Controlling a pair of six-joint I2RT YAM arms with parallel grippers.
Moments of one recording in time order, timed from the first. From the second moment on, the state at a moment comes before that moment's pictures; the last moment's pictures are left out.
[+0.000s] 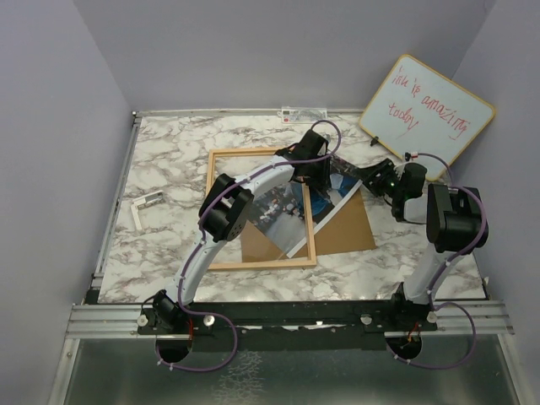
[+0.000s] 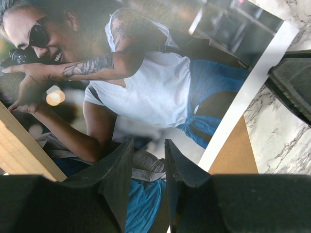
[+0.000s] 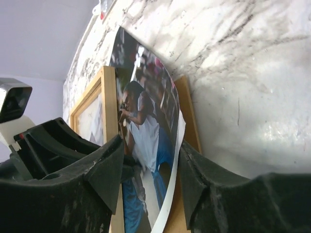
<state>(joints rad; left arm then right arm) -0.71 2.47 2.09 -0.44 0.24 -0.55 -0.13 1.86 0.69 0.80 -0.53 0.84</state>
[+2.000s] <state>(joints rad) -0.57 1.84 1.98 -0.61 0.10 -0.43 -0.01 1.35 1.00 0.60 -0.49 1.15</state>
